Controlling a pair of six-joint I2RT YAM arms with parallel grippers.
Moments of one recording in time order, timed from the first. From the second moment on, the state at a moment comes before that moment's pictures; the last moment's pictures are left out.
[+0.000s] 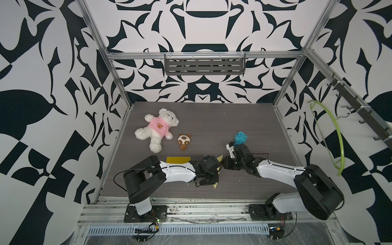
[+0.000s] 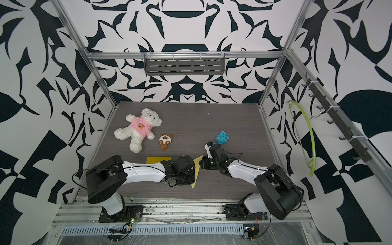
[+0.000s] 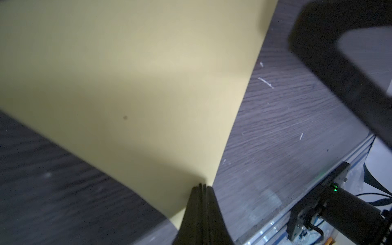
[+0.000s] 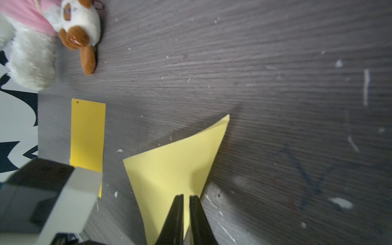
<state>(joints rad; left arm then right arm) -1.13 1.72 0.87 -0.20 0.17 -1.11 0.56 1.40 0.50 0.01 -0.31 0.68</state>
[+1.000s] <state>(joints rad) -1.14 1.73 0.89 -0.20 0.18 -1.11 0.56 1.36 0.50 0.10 -0.35 0.71</state>
